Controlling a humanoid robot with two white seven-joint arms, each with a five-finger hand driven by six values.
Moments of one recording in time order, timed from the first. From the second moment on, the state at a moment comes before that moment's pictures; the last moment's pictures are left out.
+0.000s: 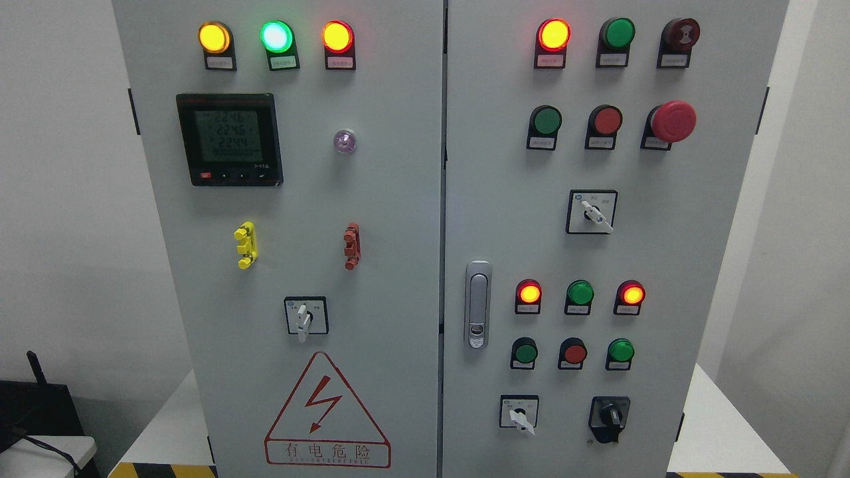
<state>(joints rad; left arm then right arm) 0.10 -0.02 0.11 -0.01 0.00 -0.09 0.02 0.06 0.12 0.06 -0.14 0.00 0.05 0.14</state>
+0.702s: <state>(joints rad) 0.10 -0.03 0.11 -0.02 0.00 -0.10 0.03 0.06 0.12 0.06 -0.14 0.00 0.05 0.14</state>
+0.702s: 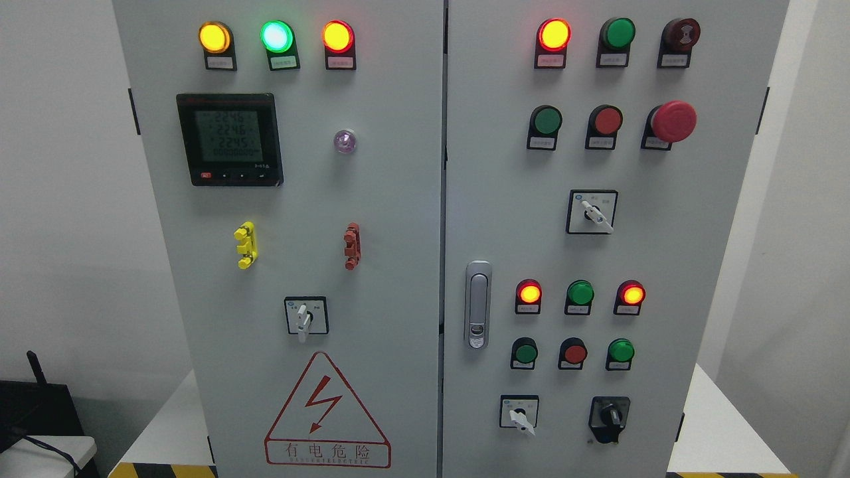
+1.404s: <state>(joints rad) 0.21 -0.01 0.24 -0.25 0.00 -0.10 0.03 0.06 0.12 0.06 -0.14 0.00 0.05 0.14</state>
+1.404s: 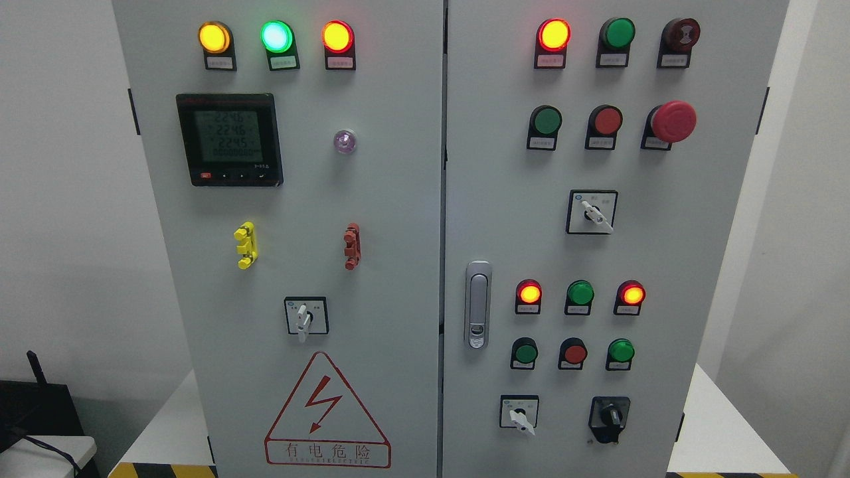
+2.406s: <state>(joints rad) 0.27 0.00 0.55 -0.95 0.00 -0.24 0.16 0.06 0.12 0.06 -0.14 0.00 0.05 0.14</state>
